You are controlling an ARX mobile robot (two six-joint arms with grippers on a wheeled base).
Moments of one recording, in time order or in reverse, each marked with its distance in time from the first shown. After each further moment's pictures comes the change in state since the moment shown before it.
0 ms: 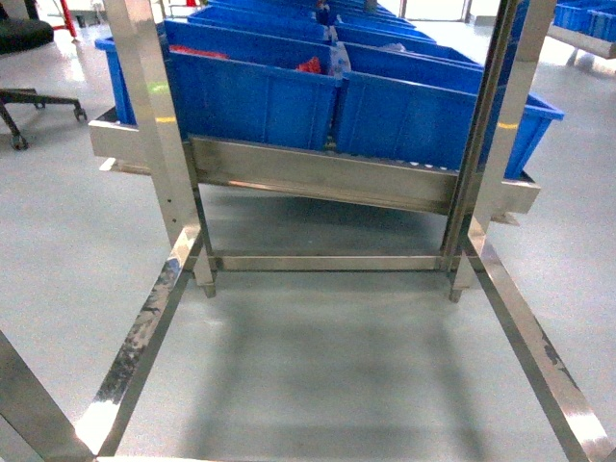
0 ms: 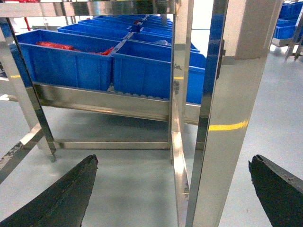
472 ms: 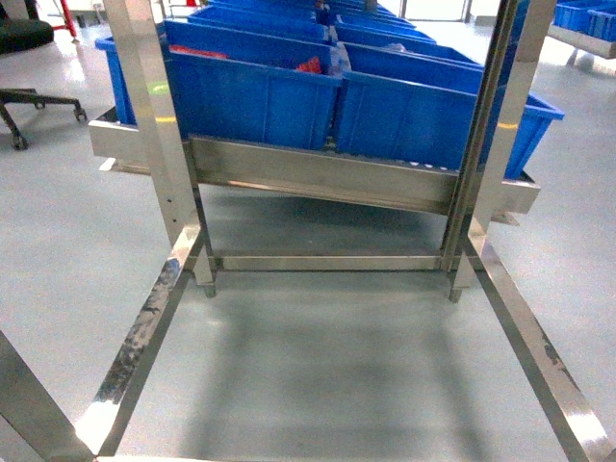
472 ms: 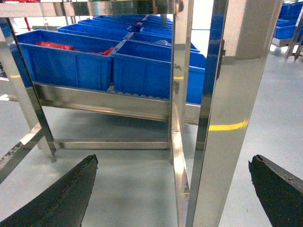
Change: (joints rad) left arm 0.000 0.000 0.000 0.000 0.000 0.000; right arm 0.000 0.000 0.000 0.000 0.000 0.000
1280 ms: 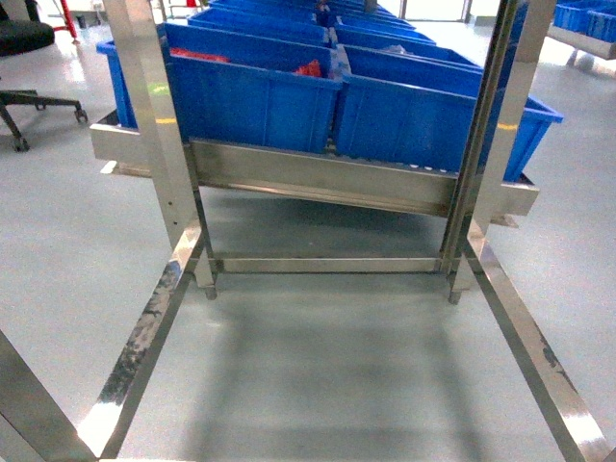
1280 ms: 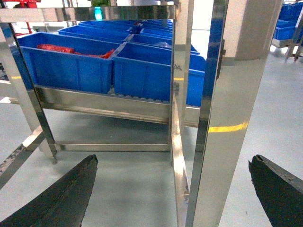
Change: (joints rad) left arm 0.000 0.000 0.000 -0.004 0.000 0.000; right arm 0.000 0.000 0.000 -0.002 0.000 0.000
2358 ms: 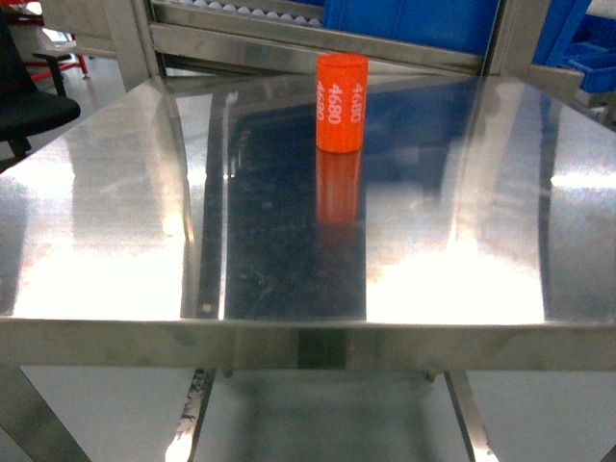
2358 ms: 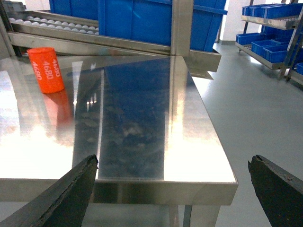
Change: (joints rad) left arm 0.000 0.000 0.000 0.003 -0.002 0.000; right arm 0.000 0.000 0.000 0.002 -0.001 -0.001
